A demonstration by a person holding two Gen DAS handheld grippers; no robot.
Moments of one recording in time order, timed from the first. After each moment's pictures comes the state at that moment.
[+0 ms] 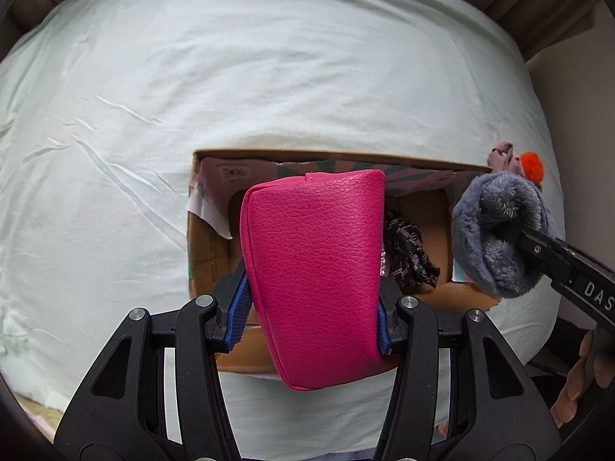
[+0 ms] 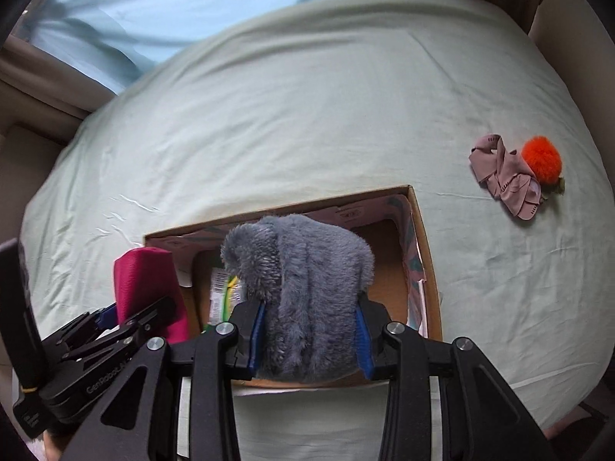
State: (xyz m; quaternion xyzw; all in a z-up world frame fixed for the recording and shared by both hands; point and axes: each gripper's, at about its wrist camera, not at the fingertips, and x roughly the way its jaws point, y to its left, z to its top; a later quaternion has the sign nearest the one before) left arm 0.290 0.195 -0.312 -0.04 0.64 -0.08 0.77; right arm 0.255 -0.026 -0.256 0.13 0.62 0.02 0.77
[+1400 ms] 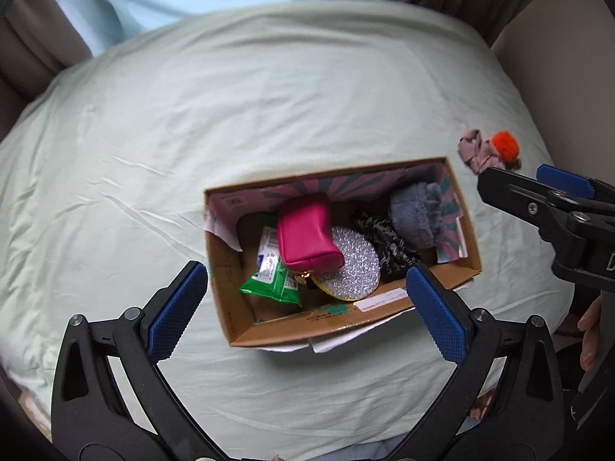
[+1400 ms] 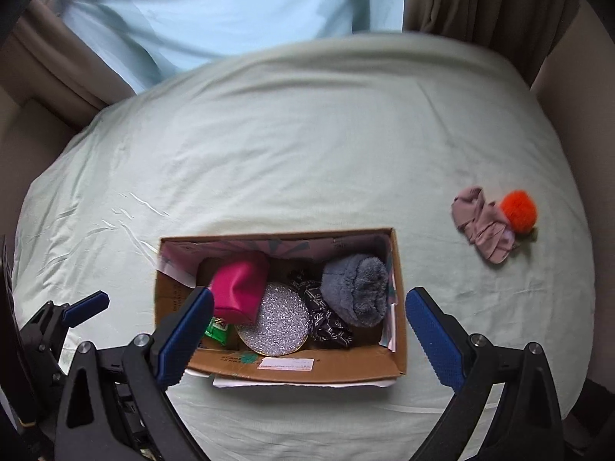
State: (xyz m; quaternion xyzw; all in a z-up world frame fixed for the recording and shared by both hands) left arm 0.251 0.169 -0.235 0.05 0.58 -0.11 0.80; right arm 0.235 -0.024 -0.181 0.08 0.57 0.04 0.82
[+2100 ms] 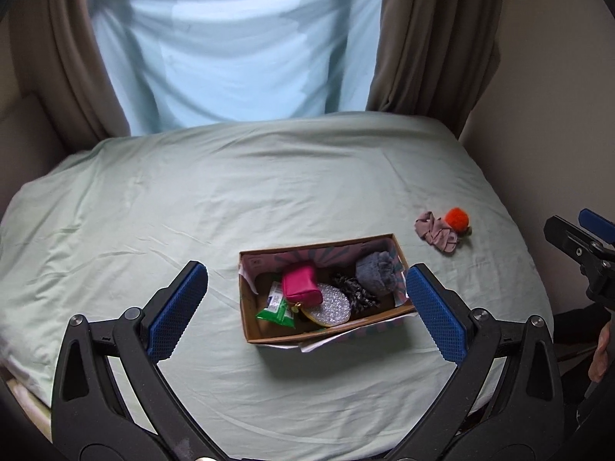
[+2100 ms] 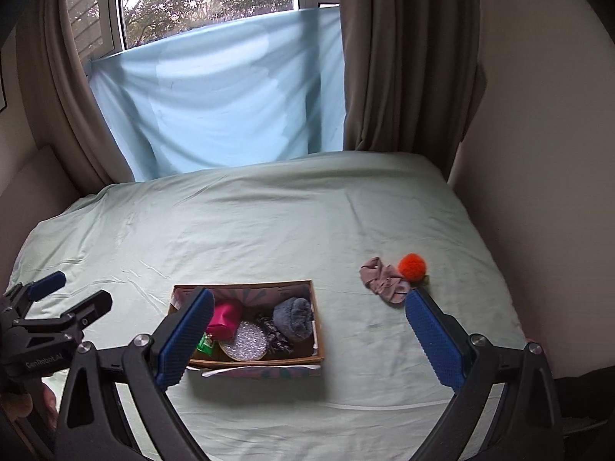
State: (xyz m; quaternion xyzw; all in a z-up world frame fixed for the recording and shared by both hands) left arm 0.130 0.189 -0.066 0.02 0.41 -0.11 0.91; right arm 0.073 -0.067 -0.019 0.04 0.39 -0.04 0.92
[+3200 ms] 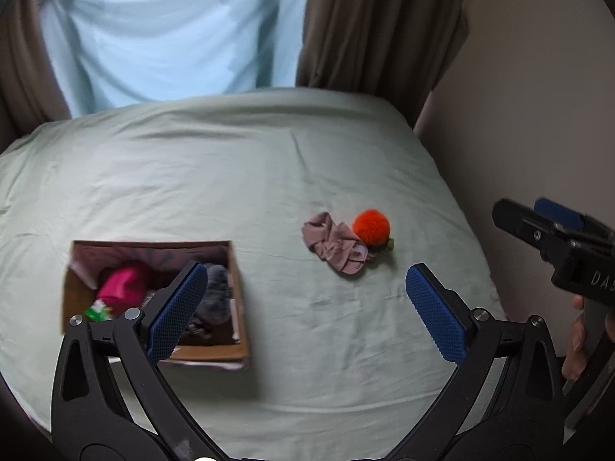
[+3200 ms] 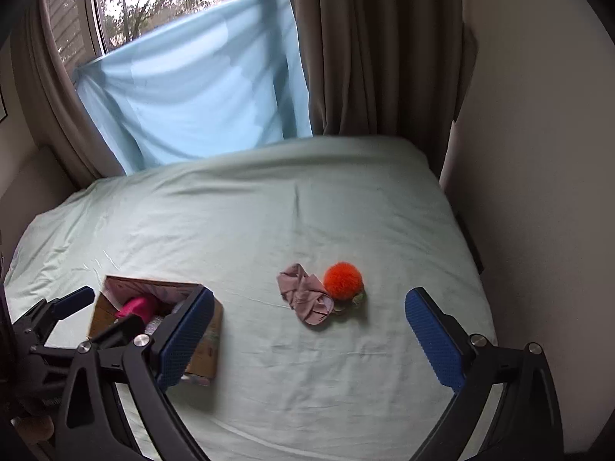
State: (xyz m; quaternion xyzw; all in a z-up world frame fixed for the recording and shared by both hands) left arm 0.170 -0.099 -0.166 -0.01 0.43 -0.14 0.89; right arm 0.140 -0.312 -0.116 0.06 0.42 0.02 0.91
